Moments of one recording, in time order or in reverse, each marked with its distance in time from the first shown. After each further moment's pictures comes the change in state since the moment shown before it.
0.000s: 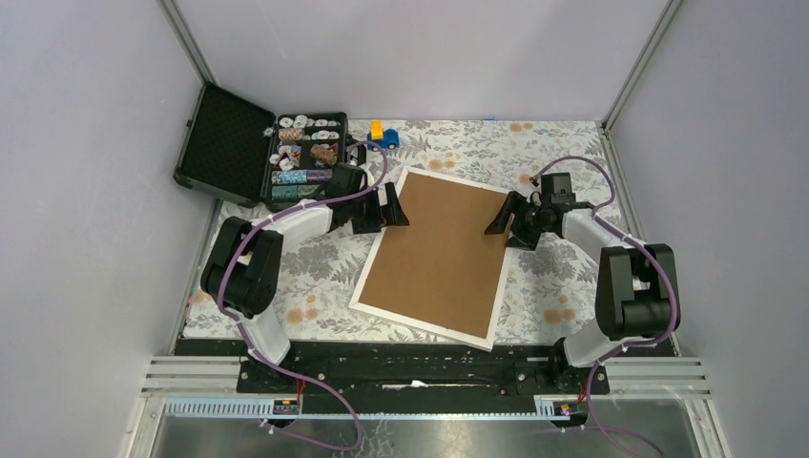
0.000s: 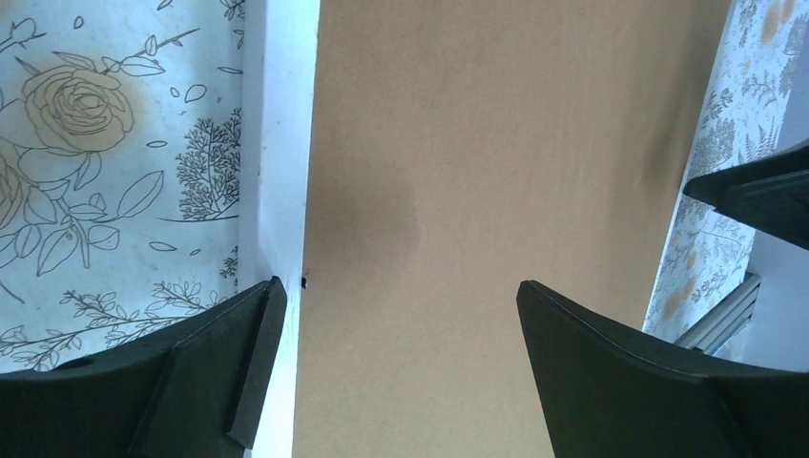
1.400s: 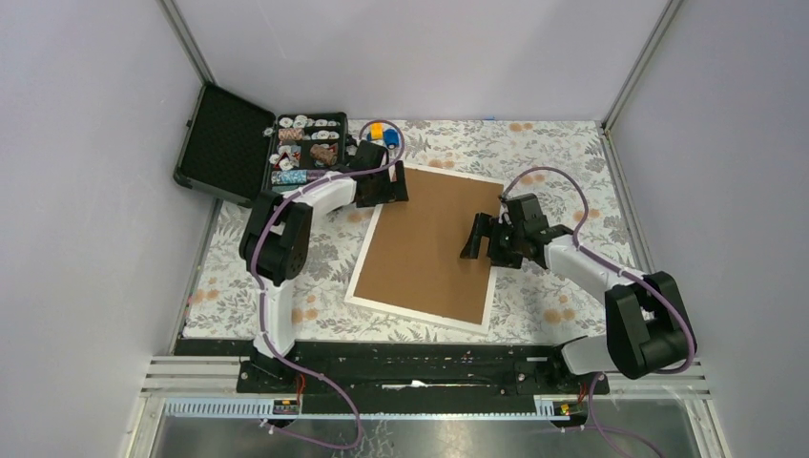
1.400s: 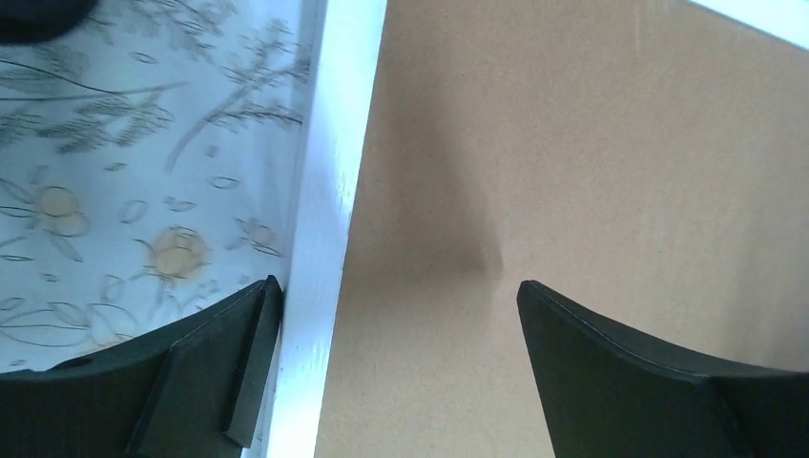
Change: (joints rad) left arm -0.023 0.315 0.409 -0.141 -0.323 0.042; right arm 0.263 -0.161 -0.186 0.158 0.153 0.031
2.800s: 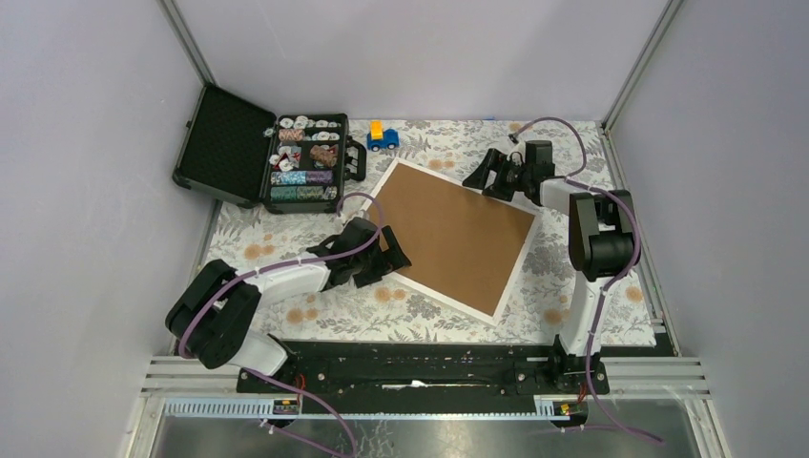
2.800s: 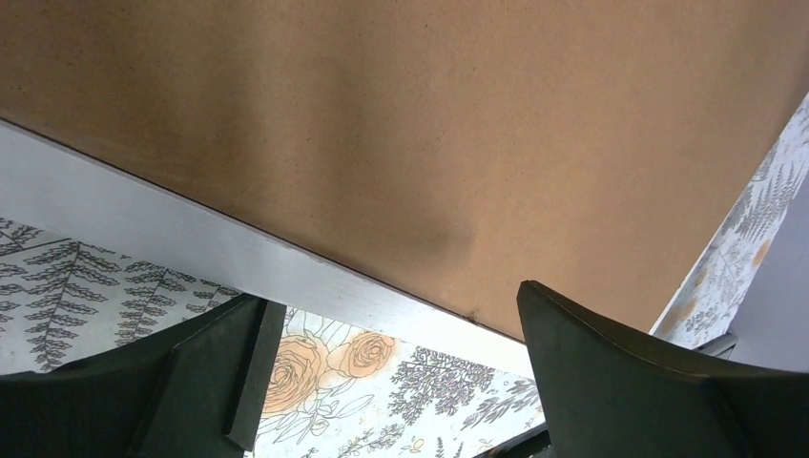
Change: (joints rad) left arm -0.237 -0.620 -0.830 0.252 -0.010 -0.494; right arm -0.230 0.638 0.544 0.290 -0.359 -0.045
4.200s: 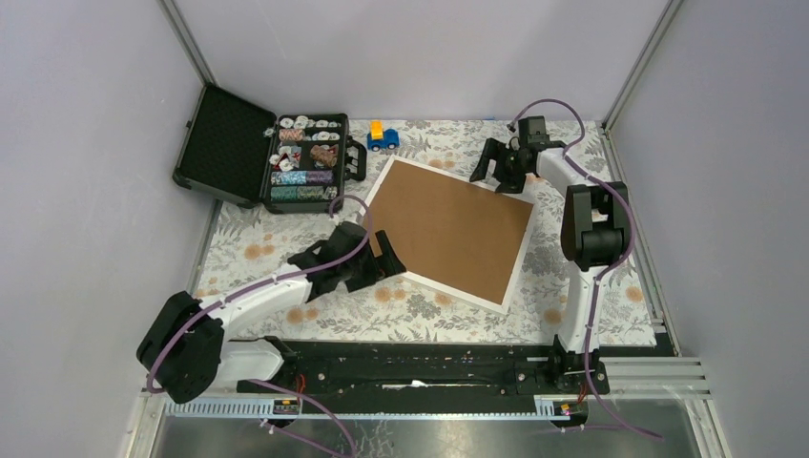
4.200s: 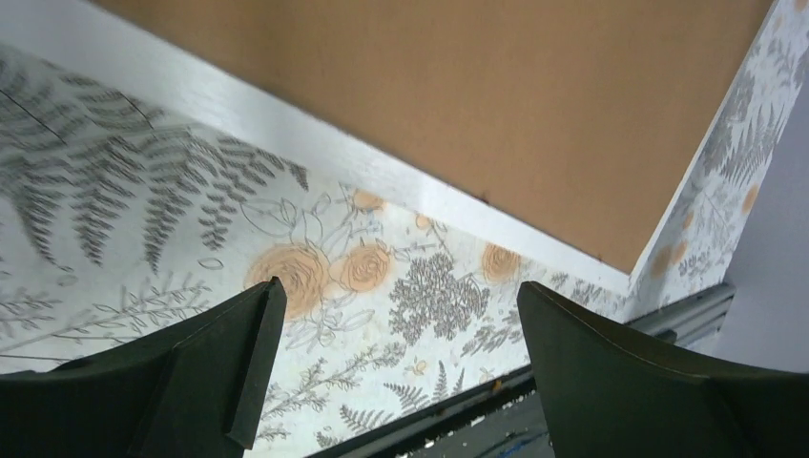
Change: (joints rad) left arm 0.002 -0.217 -0.009 -0.180 0.012 0.064; right arm 0.013 0.095 0.380 -0.566 0.265 -0.105
